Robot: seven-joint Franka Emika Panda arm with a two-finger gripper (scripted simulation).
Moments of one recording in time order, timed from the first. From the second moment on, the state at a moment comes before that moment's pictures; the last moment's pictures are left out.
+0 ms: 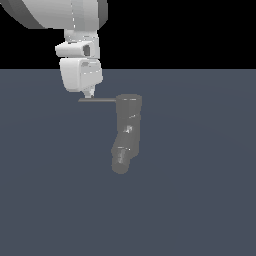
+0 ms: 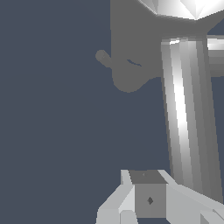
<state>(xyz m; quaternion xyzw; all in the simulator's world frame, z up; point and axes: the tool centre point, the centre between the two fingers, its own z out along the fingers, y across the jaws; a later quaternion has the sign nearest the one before) 0.016 0.124 0.201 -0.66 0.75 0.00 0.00</state>
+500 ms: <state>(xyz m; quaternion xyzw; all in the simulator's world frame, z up) -0.014 0.124 0.201 -0.66 0.75 0.00 0.00</state>
